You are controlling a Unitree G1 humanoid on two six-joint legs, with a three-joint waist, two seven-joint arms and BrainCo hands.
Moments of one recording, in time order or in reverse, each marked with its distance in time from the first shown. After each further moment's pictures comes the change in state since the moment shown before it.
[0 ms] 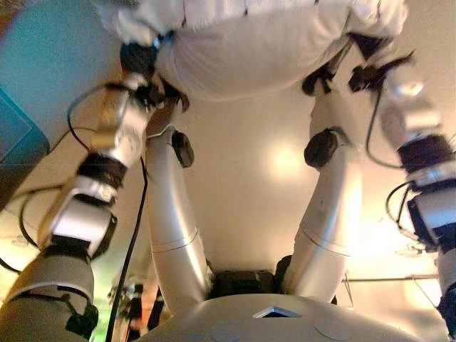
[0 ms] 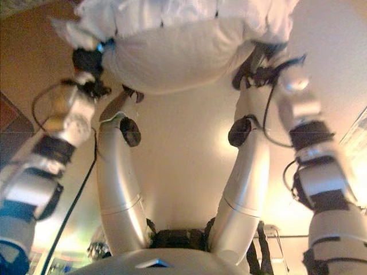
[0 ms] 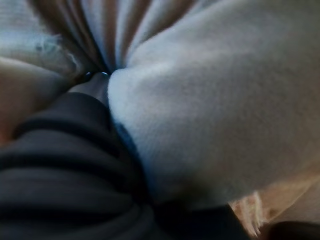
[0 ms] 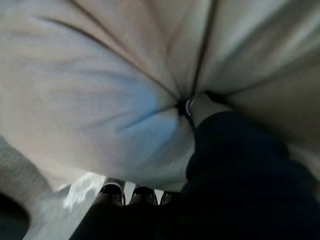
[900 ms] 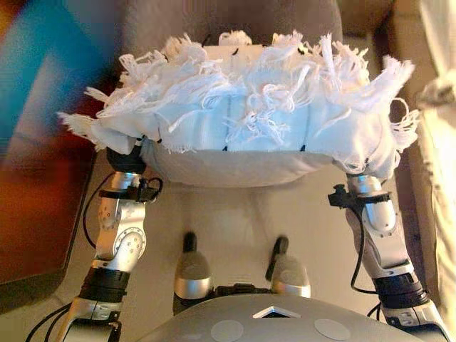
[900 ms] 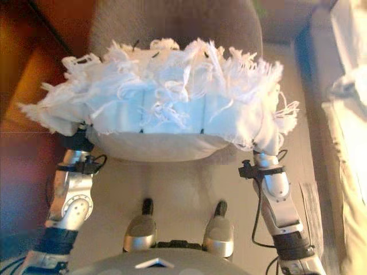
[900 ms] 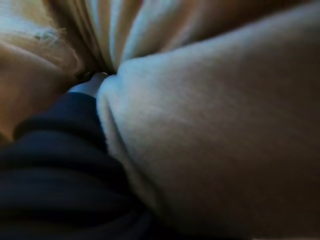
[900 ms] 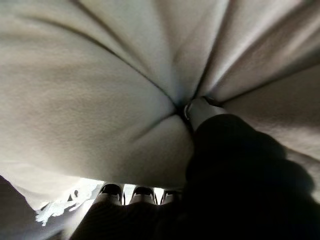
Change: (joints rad) left arm 0.665 -0.096 0.316 -0.679 0.138 -0.010 -0.052; right arm 0.805 0.213 -0.273 -0.773 -0.250 -0.128 -0.037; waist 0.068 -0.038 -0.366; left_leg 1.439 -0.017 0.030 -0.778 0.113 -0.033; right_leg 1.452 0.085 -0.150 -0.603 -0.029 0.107
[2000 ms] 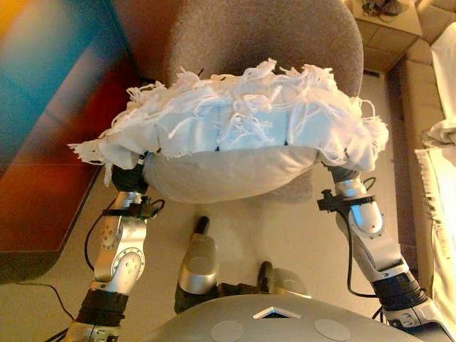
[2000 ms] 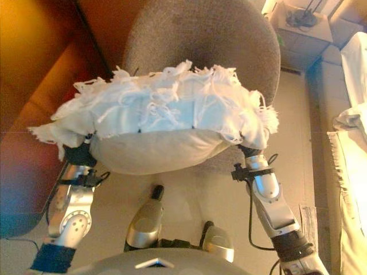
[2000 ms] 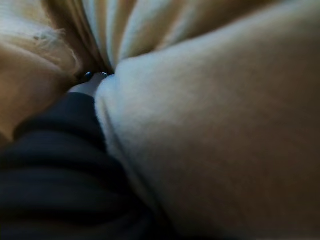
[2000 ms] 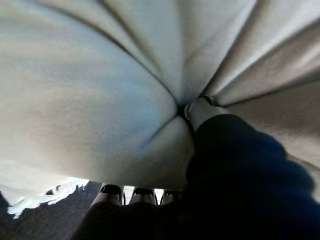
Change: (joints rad) left arm 0.091 0.037 0.010 -0.035 -0.025 0.073 0.068; right arm -0.017 -0.050 0.110 0.022 -0.003 0.066 -0.097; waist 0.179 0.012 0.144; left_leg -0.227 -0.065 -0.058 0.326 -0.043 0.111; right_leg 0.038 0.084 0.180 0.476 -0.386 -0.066
